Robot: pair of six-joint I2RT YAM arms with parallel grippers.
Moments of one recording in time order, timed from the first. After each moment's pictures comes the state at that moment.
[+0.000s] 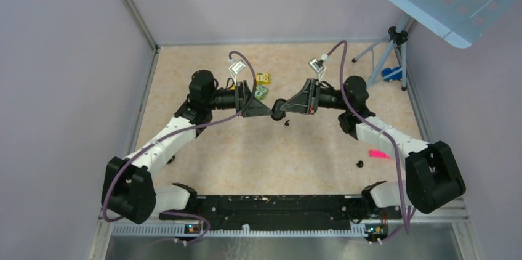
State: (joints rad) left arm -0.39 1.25 0.87 0.24 1.06 -0.83; right arm 0.44 1.33 0.76 0.74 -1.01 1.03
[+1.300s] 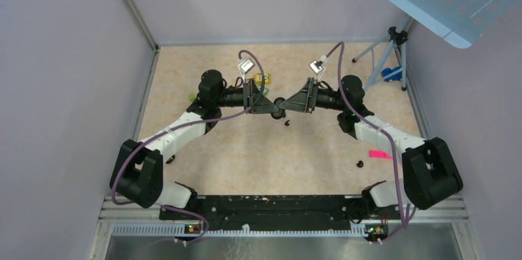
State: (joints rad) left arm -0.45 1.40 0.87 0.51 1.09 -1.04; right arm 0.43 1.37 0.75 0.70 -0.96 1.04
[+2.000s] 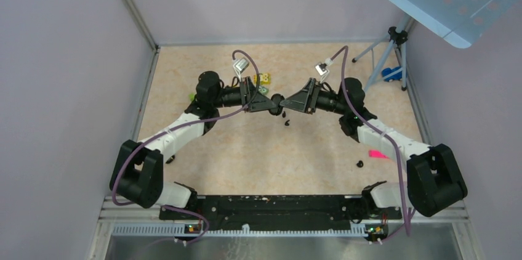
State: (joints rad) left arm -0.42 1.40 0.85 0.52 1.00 -1.08; right arm 0.43 1.31 0.72 0.53 -0.77 0.98
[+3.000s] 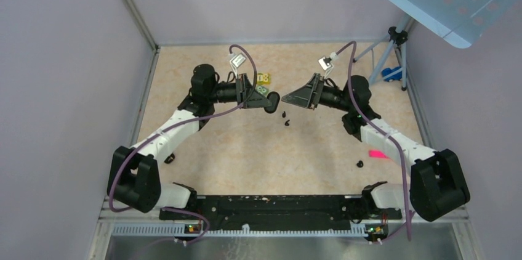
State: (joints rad) left arm -0.38 1.36 0.93 0.32 1.07 -0.90; right arm 0.42 1.27 0.75 0.58 -0.81 1.03
